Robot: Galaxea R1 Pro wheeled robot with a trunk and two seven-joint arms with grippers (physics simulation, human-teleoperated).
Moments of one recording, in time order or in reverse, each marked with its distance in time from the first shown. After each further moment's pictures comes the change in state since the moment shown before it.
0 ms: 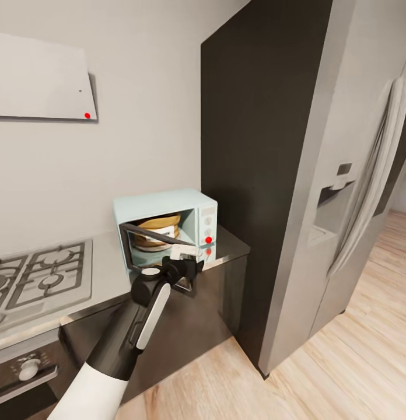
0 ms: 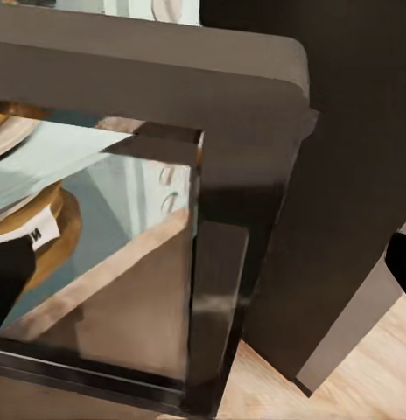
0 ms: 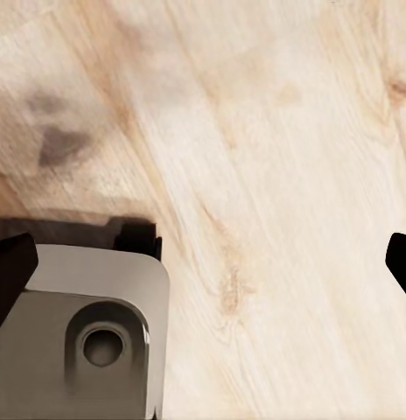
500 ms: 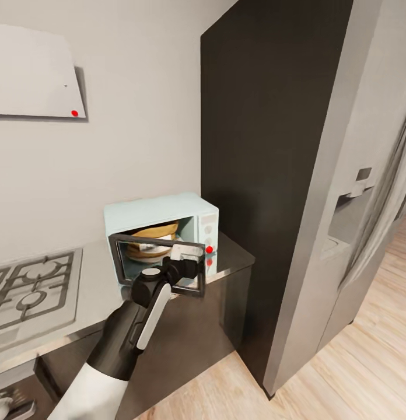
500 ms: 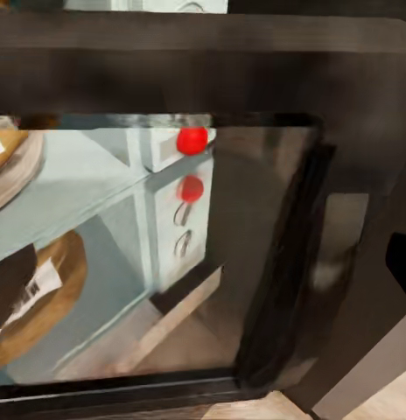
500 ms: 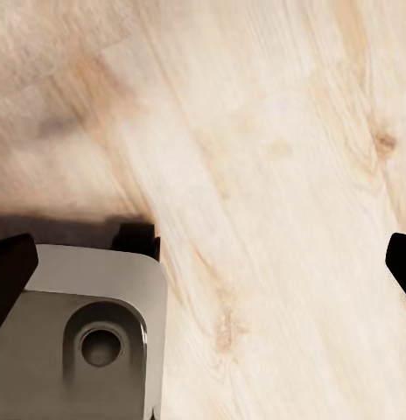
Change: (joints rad) left arm 0.000 0.000 -0.002 0.002 0.001 0.000 0.000; right arm 0.000 -0.003 0.000 0.000 0.000 -0.001 0.000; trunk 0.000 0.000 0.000
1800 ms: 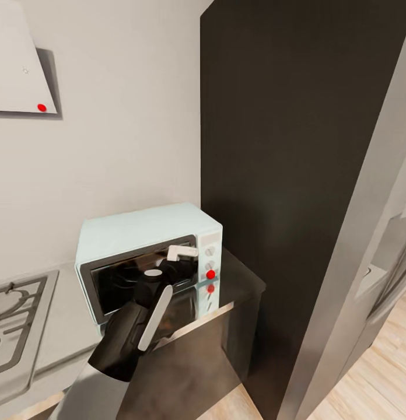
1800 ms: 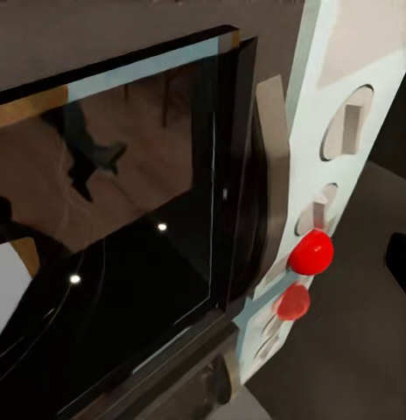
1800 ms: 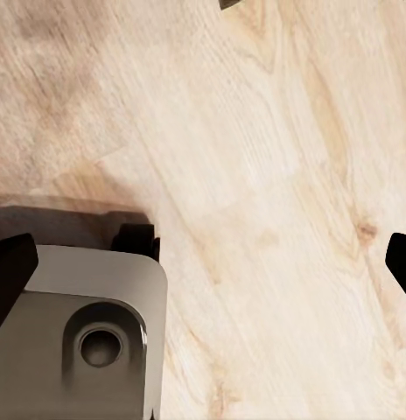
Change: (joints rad) left arm 0.000 0.000 -0.017 0.012 0.018 -0.001 0.145; right arm 0.000 0.000 0.000 0.000 0.001 -0.002 0.000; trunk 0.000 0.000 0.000
